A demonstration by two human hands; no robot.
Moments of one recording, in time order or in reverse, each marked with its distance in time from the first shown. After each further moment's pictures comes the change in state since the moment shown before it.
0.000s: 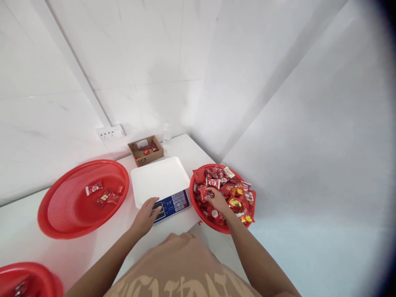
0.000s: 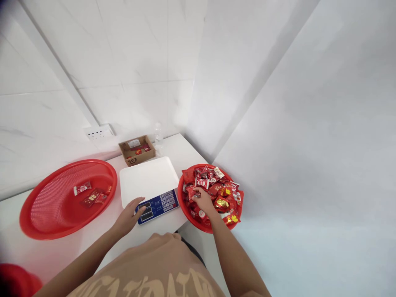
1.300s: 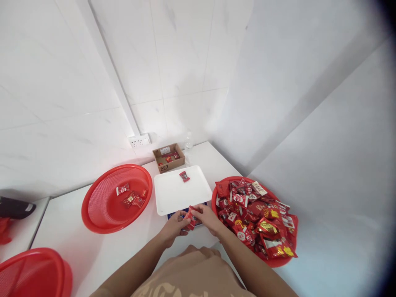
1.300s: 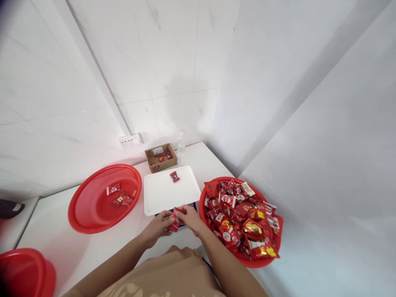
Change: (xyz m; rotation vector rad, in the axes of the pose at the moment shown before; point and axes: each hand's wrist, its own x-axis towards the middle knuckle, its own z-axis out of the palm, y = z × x) left_hand -0.001 0.048 0.011 -0.904 -0.216 -0.539; right_hand -0.021 -0.087 0.102 0.524 -0.545 0.130
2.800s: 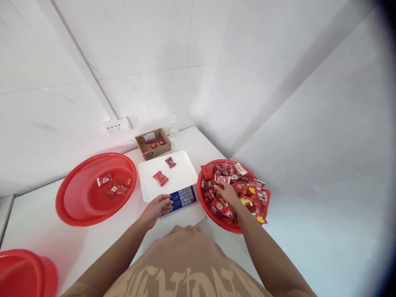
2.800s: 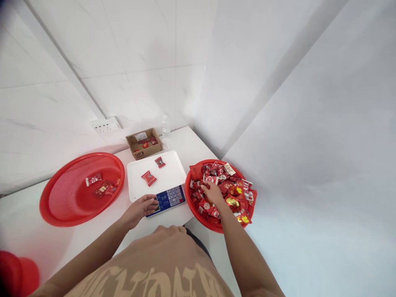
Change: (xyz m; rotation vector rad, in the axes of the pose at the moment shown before) left_hand 0.009 0.004 -0.020 -0.074 0.059 -0.047; right_hand -0.017 0.019 -0.149 -0.583 0.580 -0.086
